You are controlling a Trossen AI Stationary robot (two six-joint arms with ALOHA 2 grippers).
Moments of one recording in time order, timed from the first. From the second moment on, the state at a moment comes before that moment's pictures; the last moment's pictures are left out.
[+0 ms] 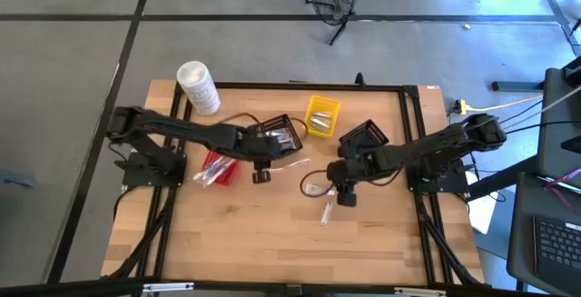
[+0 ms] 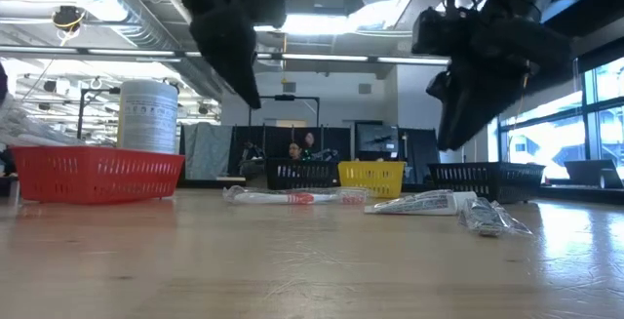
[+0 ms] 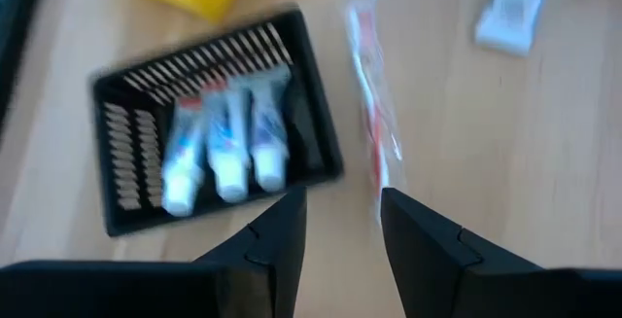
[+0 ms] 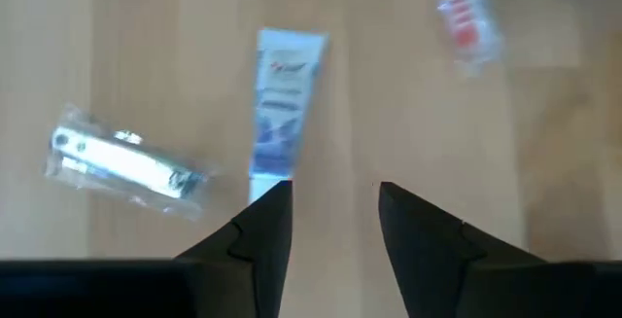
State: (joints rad) left arm -0.02 1.55 1.14 -0.68 -0.26 -0.13; right arm 0.23 1.49 0.86 -0.49 0.14 0.23
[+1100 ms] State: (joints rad) left arm 0.03 1.46 0.85 -0.29 -0.15 -0.32; right arm 0.38 1.58 0.86 -0.36 0.21 0.18
